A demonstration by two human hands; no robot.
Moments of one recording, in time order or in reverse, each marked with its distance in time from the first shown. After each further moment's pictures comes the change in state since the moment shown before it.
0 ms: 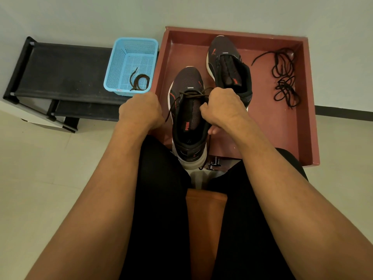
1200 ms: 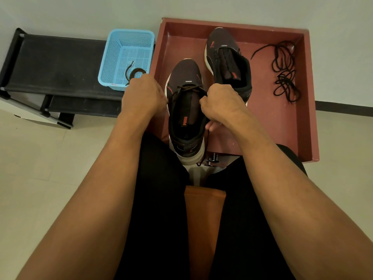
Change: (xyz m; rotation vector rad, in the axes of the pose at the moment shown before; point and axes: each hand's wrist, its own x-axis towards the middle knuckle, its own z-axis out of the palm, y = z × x) left_hand 0.029 0.003 0.011 -0.292 0.134 0.016; right_hand -0.001 0.000 0.001 0.030 -0.053 0.007
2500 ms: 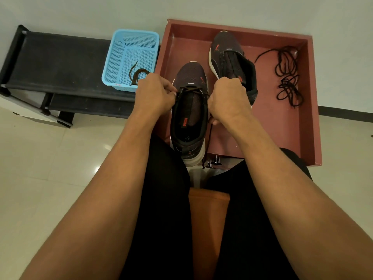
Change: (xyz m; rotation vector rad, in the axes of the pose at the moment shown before) left_hand -0.002 0.007 0.001 -0.254 0.026 0.067; right_hand 0.012 0.000 0.006 -0.063 0.235 -0.041
